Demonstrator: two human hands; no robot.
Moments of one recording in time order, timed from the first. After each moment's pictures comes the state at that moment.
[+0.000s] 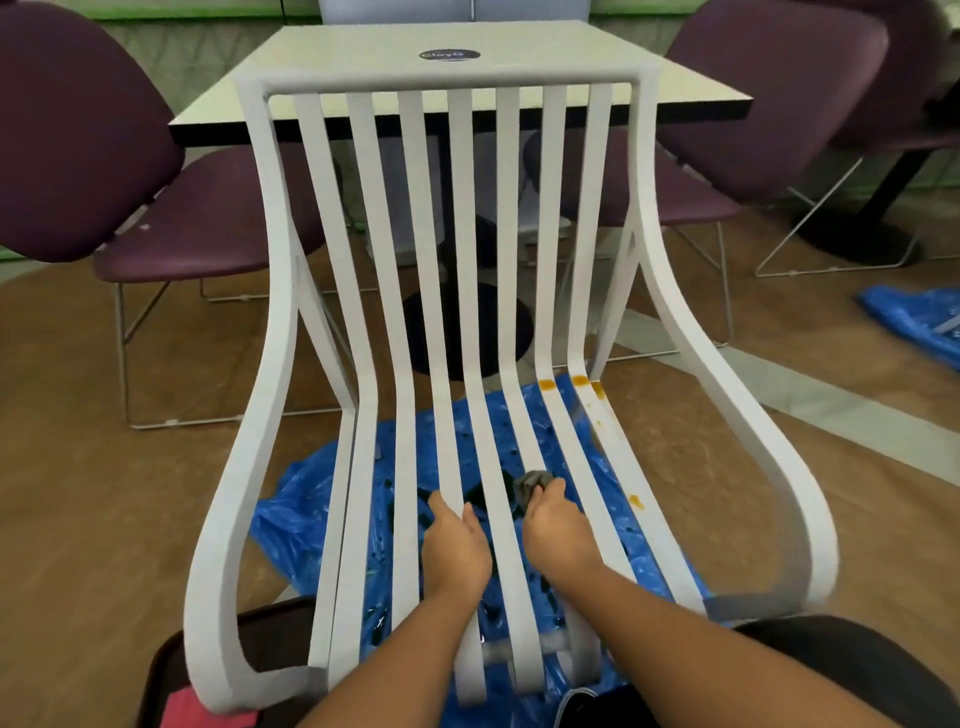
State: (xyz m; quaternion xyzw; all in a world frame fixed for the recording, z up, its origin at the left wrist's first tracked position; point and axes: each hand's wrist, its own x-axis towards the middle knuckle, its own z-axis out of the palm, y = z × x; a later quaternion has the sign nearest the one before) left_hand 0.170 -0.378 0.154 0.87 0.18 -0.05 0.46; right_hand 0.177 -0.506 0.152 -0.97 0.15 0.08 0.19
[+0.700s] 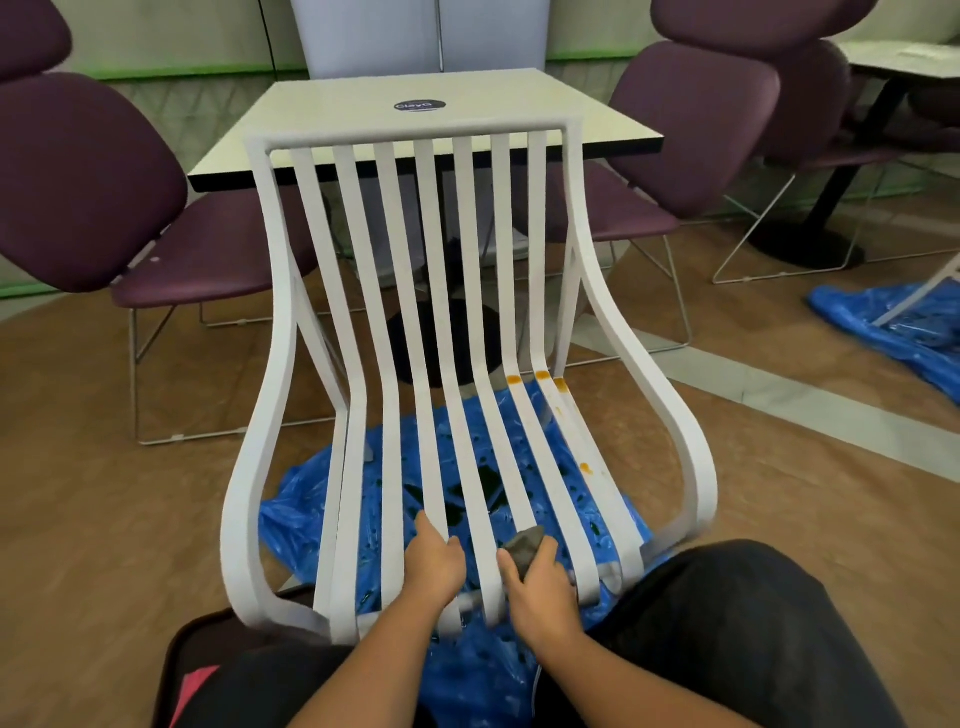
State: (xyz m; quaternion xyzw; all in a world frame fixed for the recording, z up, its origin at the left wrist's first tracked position) left_hand 0.099 -0.363 0.181 0.86 0.16 -0.16 0.45; right_hand 0.034 -0.490 0.173 -0.88 0.25 0.08 0.40
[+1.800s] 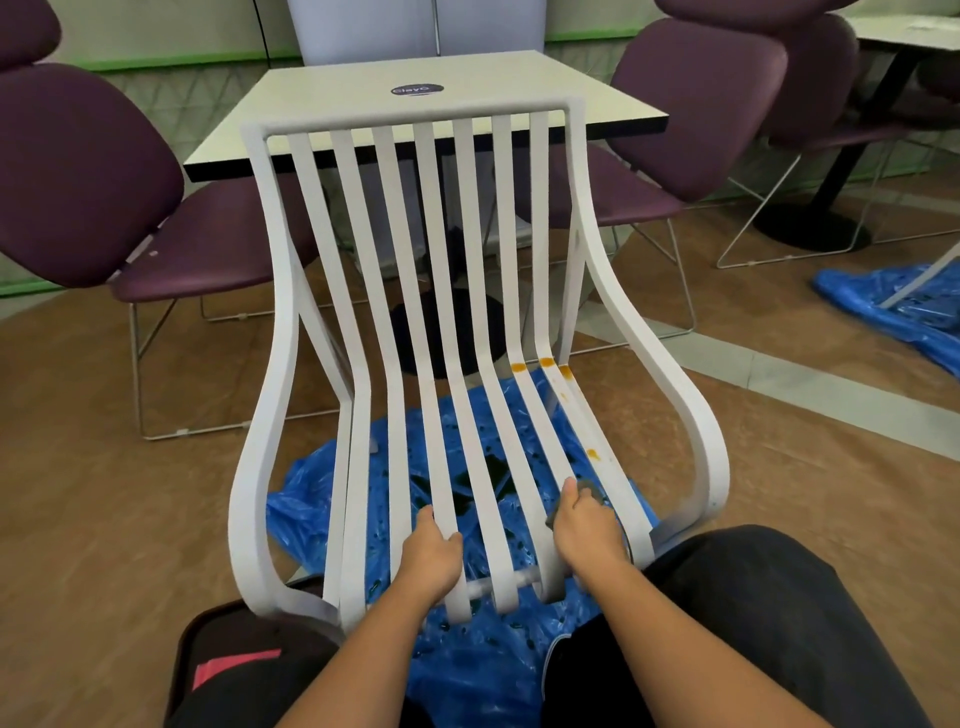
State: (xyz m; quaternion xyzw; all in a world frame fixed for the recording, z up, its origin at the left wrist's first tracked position) left_hand 0.094 -0.343 0.194 0.86 0.12 -0.21 0.45; right_hand 0.079 -0.538 0.203 -0.87 0.32 0.12 0.35
